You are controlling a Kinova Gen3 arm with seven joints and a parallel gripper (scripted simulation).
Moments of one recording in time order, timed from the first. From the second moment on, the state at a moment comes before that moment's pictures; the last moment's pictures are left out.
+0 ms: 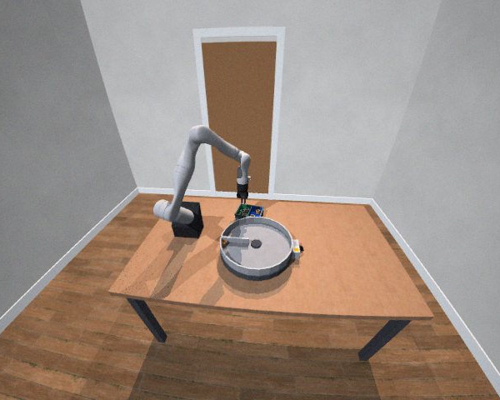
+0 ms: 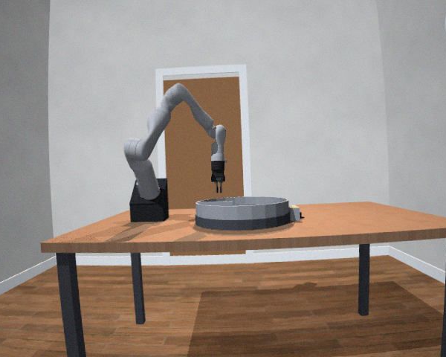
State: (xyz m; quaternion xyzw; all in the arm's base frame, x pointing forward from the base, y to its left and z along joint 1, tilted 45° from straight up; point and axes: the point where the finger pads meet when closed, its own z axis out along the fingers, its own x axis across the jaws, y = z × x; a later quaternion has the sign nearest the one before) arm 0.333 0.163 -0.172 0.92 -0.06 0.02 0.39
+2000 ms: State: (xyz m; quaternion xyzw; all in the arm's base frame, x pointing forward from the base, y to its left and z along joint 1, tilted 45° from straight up) arm 0.337 0.198 -0.149 0.92 -0.05 0.03 0.38
